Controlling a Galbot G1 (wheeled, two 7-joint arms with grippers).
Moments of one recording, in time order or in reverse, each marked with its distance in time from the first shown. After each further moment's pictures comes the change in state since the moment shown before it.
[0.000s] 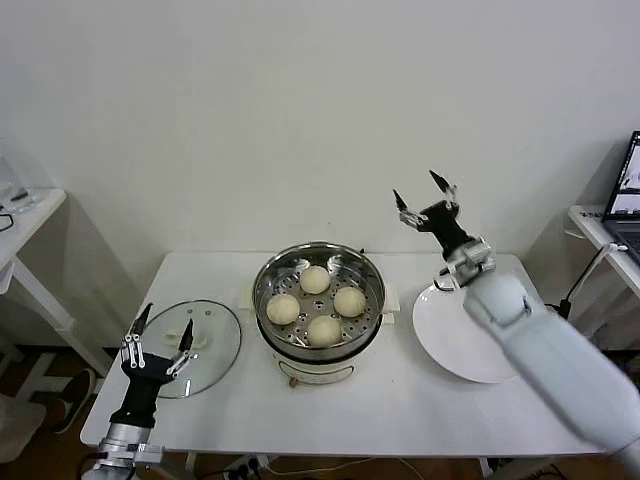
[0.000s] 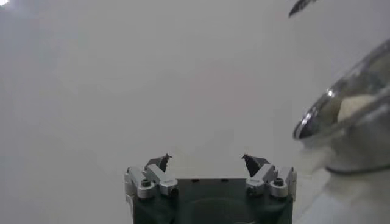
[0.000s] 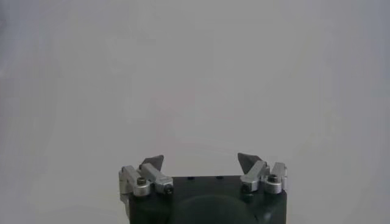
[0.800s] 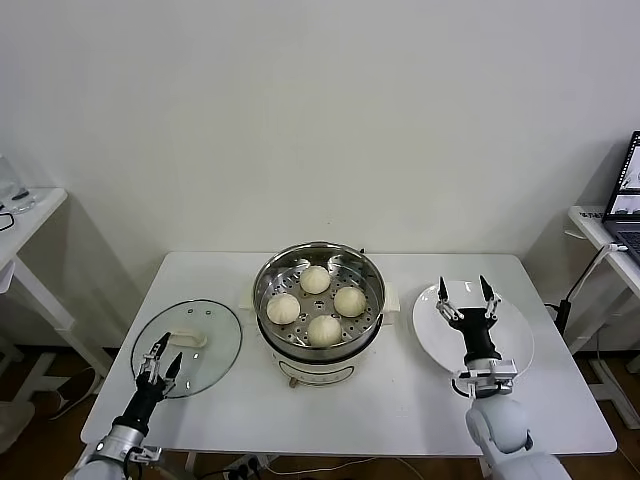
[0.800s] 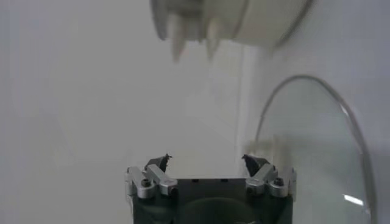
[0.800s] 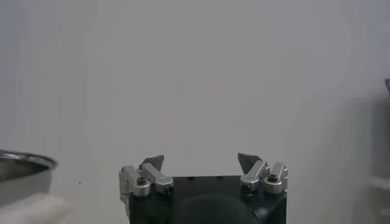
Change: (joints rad) left arm -0.179 -0.006 -0.024 0.420 0.583 -0.011 -0.051; right arm -0.561 0.297 0.448 0.085 -0.150 0.091 0.021
